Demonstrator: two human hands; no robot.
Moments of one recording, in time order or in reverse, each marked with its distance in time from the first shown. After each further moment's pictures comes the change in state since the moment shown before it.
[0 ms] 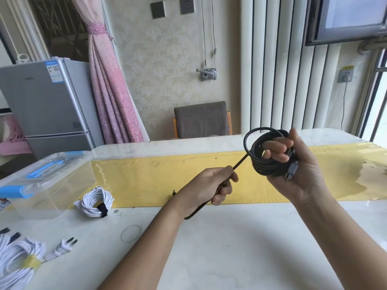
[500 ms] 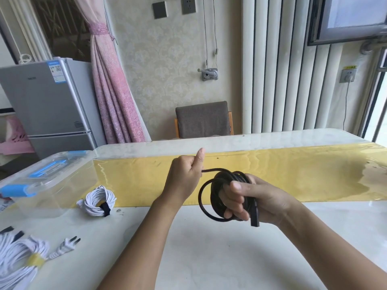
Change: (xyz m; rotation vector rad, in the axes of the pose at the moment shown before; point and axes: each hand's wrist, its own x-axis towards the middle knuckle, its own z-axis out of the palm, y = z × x) left_hand -0.001 -0.007 -0.033 0.592 0.666 0.366; right_hand -0.011 0.046 0.011 -0.526 -0.308 0.452
